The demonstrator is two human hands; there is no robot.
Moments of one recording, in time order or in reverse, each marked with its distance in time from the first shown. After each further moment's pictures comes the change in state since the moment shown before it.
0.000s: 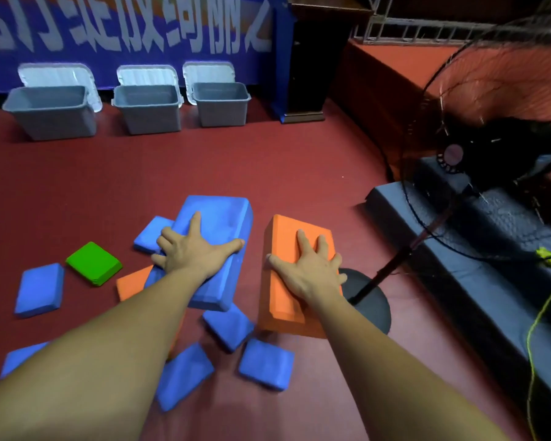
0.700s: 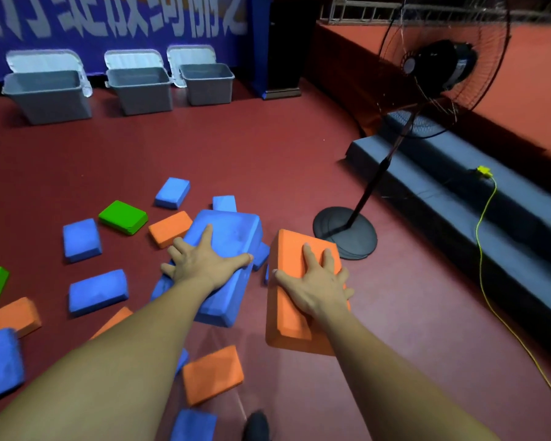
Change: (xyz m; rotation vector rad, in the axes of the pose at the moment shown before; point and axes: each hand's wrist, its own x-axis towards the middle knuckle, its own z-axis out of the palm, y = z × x) left_hand -0.274 -0.343 -0.050 0.076 -0.168 0.150; right_hand -0.443 0.038 0.185 0.031 0.039 0.137
